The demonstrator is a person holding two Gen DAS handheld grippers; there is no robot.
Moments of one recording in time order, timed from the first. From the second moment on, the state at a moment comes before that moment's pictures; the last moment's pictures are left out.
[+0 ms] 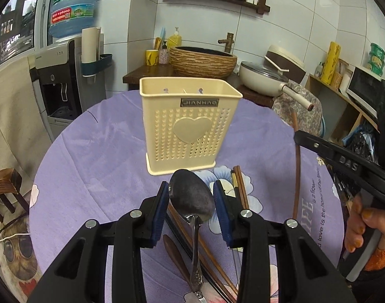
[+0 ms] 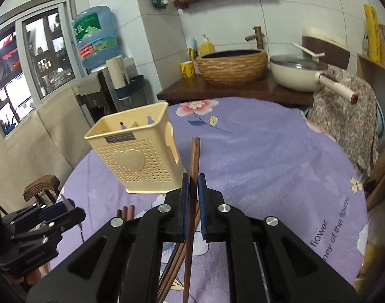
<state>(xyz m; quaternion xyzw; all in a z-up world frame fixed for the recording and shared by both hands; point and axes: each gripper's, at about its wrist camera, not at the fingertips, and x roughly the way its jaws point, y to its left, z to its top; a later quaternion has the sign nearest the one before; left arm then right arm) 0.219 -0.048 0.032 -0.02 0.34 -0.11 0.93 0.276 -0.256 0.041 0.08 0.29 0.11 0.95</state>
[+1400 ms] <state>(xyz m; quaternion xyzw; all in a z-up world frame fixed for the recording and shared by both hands) 0.268 -0.012 0.179 -0.05 0.25 -0.14 0.96 0.269 -0.227 0.203 0.05 0.20 0.19 0.96</state>
